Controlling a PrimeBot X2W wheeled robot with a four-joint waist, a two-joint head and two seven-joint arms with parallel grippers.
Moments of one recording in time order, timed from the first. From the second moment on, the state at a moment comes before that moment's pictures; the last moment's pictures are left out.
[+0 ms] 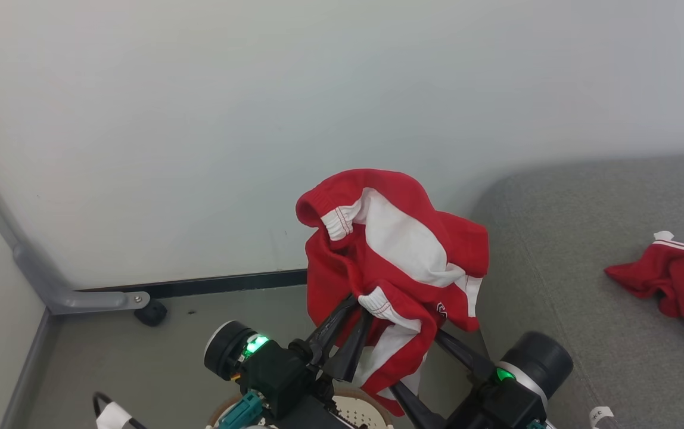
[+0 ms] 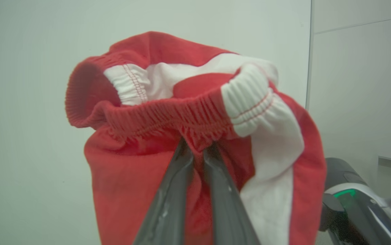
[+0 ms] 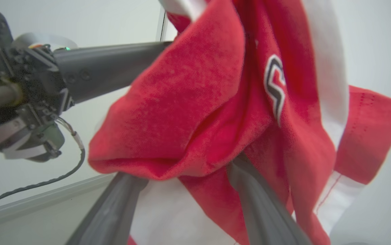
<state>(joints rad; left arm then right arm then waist) -0.30 0.05 -0.56 0.12 -0.33 -0.08 -0.25 -0.25 -0.20 0.62 0.09 0.07 0.12 -0.26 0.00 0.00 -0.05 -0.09</state>
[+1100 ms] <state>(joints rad) -0.30 0.04 -0.60 0.16 -0.36 -0.08 -0.25 -0.33 -0.12 0.56 0.17 0.06 0.10 -0.26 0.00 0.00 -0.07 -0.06</state>
